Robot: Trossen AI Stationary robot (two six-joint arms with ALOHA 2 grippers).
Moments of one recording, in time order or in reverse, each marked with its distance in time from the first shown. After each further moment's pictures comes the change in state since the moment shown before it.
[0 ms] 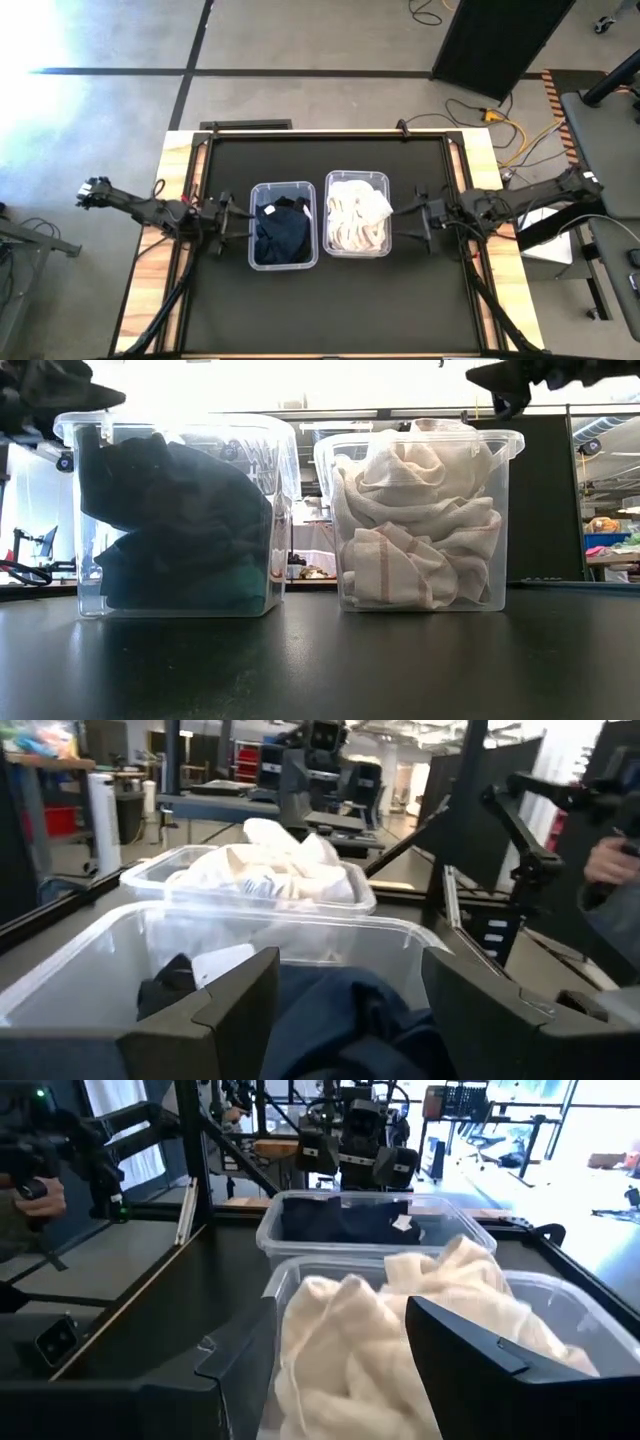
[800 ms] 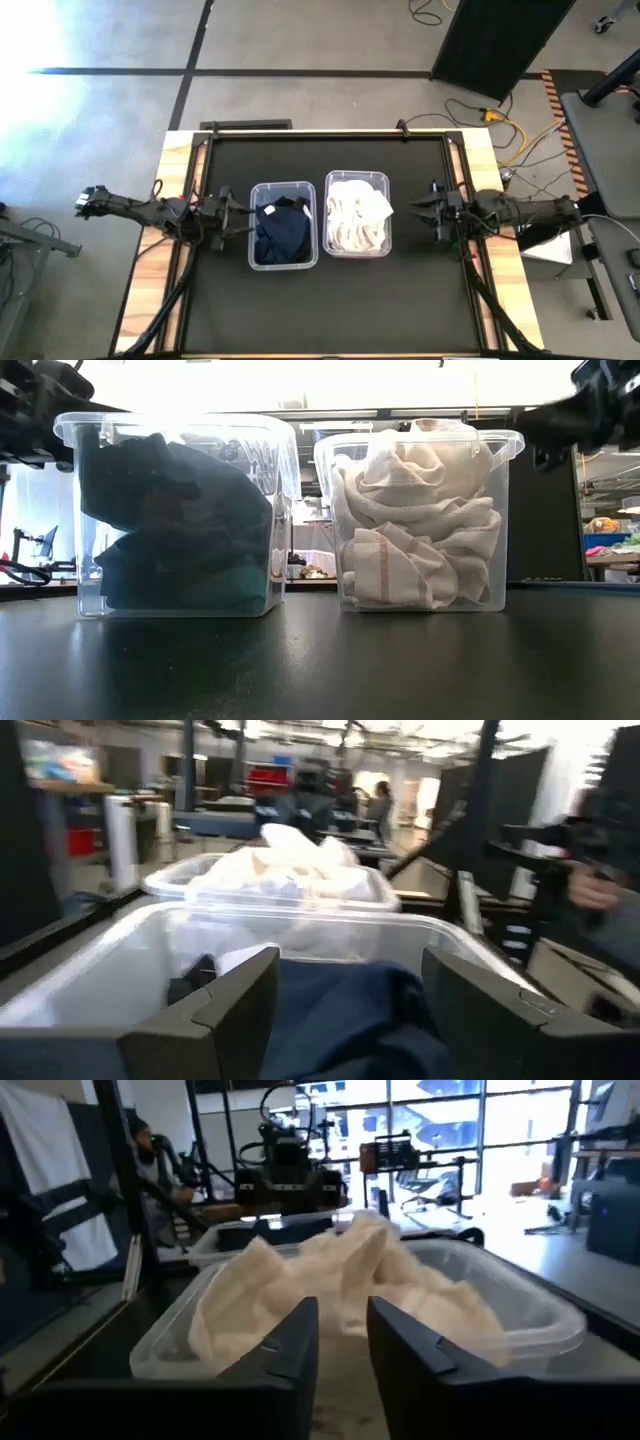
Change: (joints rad) left arm 0.098 -0.069 -0.100 0.077 0.072 0.041; right arm -0.156 -0.673 -0.338 -0.144 0.011 0.032
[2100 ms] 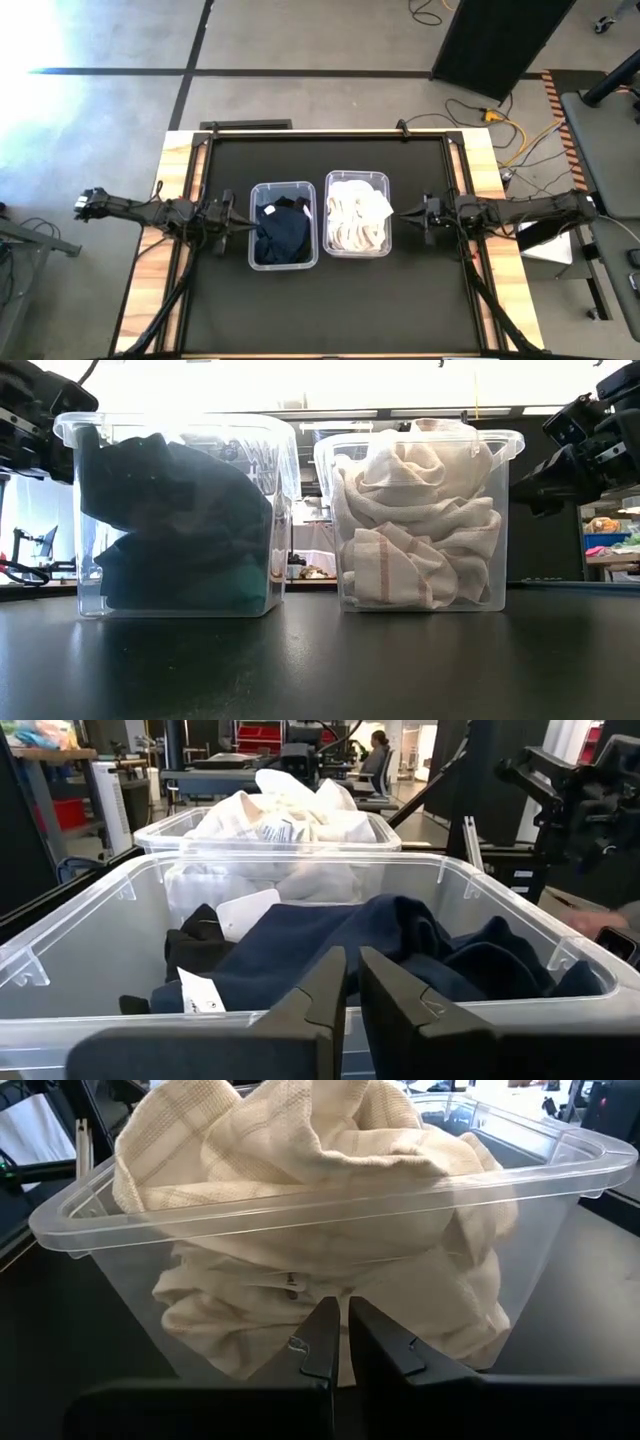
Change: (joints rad) left arm 0.045 -0.001 -0.001 -0.132 0.058 0.031; right arm -0.023 0.296 -0.094 0.055 -0.007 0.069
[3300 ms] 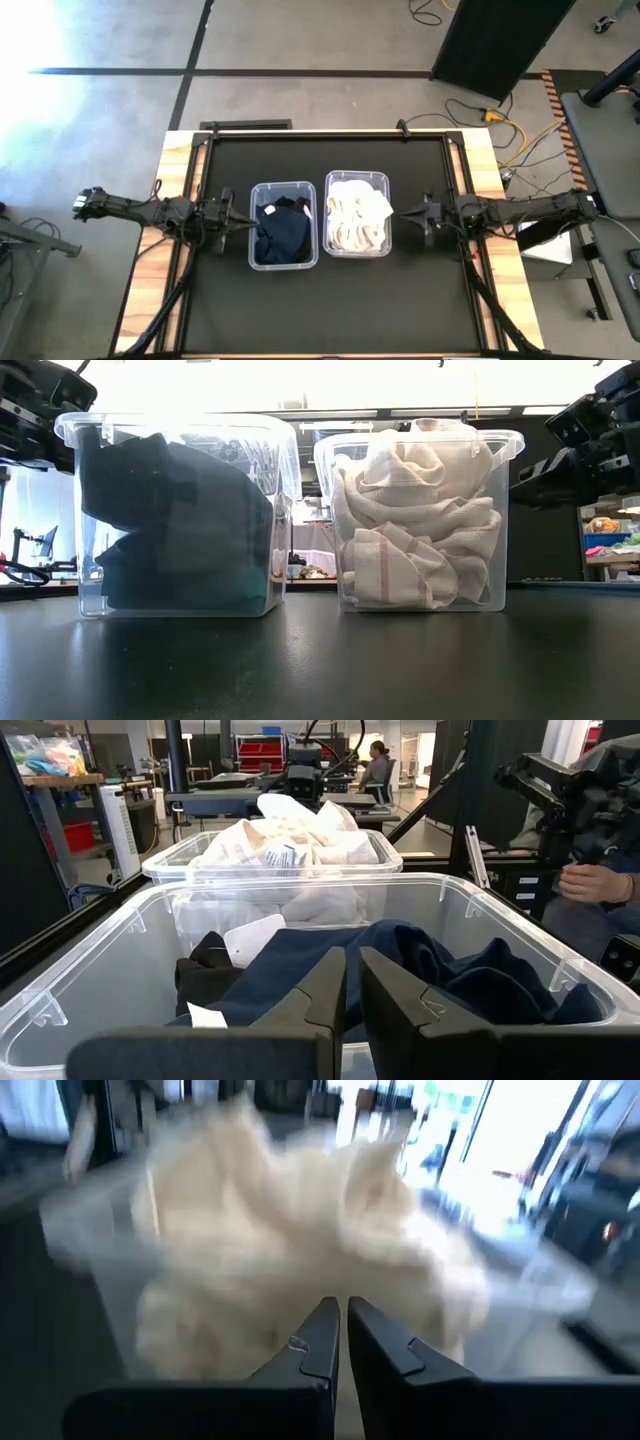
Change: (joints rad) left arm 0.000 0.027 0.026 0.044 -0.001 0.055; right arm 0.000 0.015 -0.001 0.004 0.003 -0.135
